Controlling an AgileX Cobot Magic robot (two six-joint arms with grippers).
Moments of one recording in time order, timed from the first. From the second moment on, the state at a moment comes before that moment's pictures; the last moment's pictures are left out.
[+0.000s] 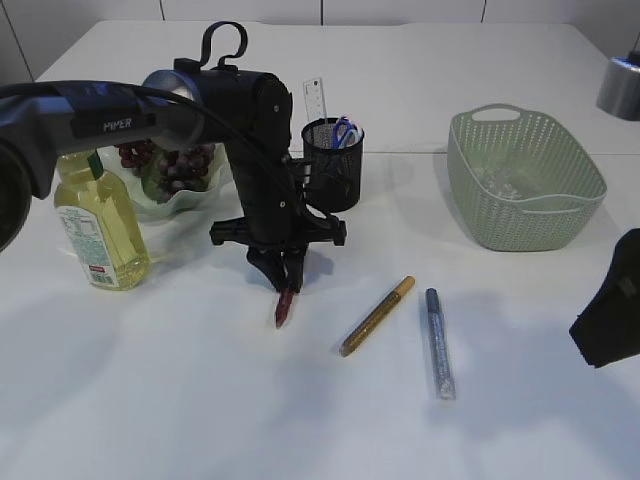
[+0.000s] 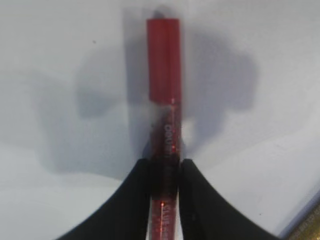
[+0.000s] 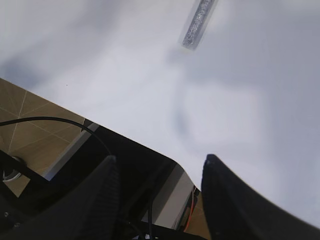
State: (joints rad) left arm -0.55 2.46 -2.03 -0.14 1.16 -0.38; right arm 0.36 1.12 -1.00 0.23 1.24 -0.01
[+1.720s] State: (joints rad) left arm -0.57 2.45 -2.10 -0.14 1.22 -0.28; right arm 0.36 1.12 -1.00 0.23 1.24 -0.02
